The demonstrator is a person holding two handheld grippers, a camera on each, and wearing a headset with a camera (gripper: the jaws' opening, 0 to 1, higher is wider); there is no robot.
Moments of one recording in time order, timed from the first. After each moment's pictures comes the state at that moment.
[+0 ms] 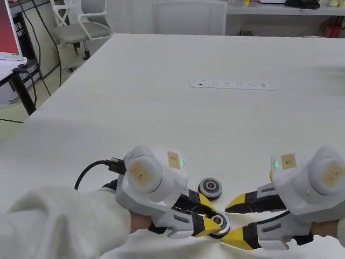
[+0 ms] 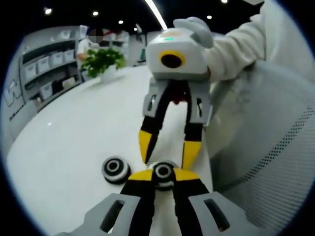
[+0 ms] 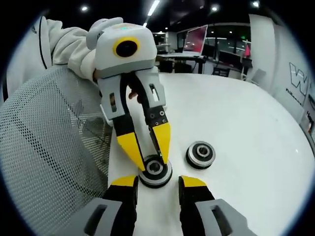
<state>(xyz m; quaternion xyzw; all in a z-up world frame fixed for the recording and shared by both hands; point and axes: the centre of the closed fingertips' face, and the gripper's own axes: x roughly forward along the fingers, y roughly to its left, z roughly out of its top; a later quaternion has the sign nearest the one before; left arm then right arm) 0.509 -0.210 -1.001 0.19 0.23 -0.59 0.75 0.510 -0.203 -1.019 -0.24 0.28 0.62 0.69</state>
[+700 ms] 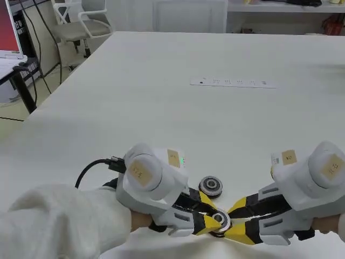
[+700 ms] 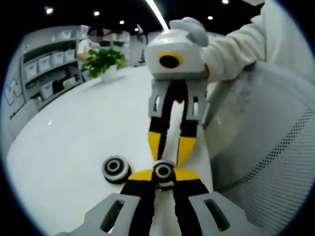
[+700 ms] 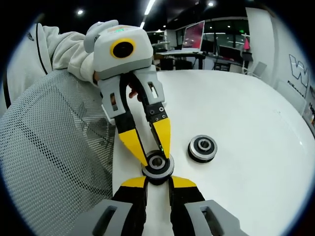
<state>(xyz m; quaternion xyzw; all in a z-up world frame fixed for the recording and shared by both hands) 0.510 -0.212 -1.001 0.18 0.23 -0.59 0.75 0.506 -0.215 -1.020 -0.21 0.31 0.63 0.68</state>
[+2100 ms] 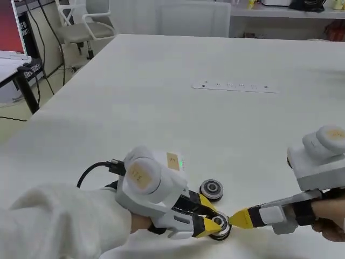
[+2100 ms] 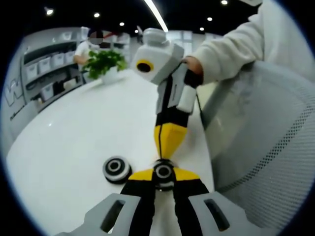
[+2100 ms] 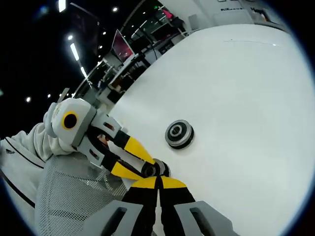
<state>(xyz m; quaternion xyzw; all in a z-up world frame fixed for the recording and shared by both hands) 0.513 -0.210 -1.001 0.18 0.22 -0.59 0.75 0.510 -0.213 -1.004 0.08 0.48 0.50 0.71</state>
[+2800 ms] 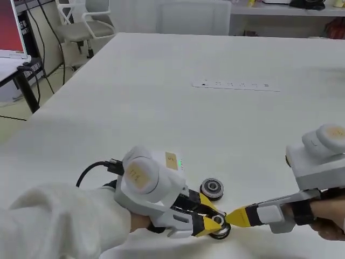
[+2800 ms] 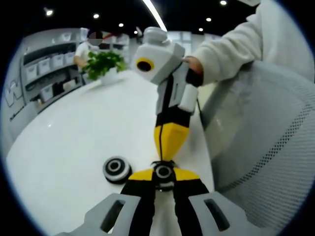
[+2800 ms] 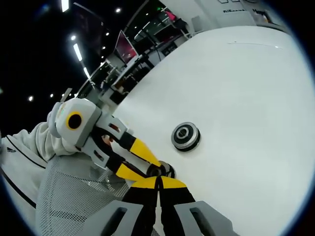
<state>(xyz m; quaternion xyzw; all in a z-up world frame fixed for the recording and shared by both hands) 0.513 -0.210 -1.002 0.18 0.22 -0.59 0.75 0.509 -0.207 -1.000 0.09 0.47 0.51 0.71</state>
